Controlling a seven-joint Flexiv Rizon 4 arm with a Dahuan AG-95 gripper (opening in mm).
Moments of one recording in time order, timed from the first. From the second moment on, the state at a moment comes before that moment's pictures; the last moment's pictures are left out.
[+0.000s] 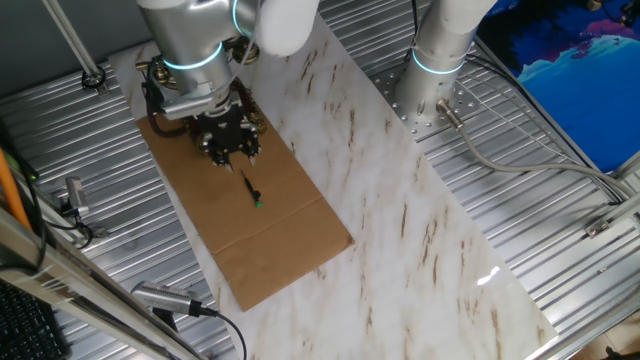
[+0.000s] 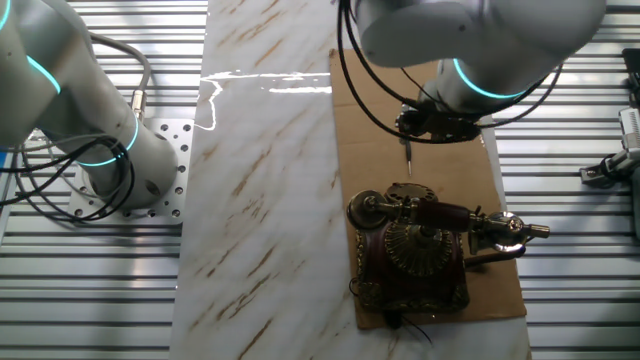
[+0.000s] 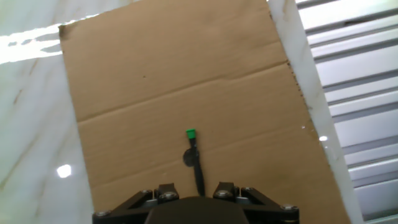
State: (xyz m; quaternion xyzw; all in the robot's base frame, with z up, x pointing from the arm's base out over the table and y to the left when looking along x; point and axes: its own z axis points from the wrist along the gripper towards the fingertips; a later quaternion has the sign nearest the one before) arm 0.540 0.029 0.094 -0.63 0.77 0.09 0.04
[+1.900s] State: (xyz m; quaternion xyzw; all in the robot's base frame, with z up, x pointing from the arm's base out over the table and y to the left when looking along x) arm 0.543 0.038 0.061 -0.65 0.76 0.09 0.04
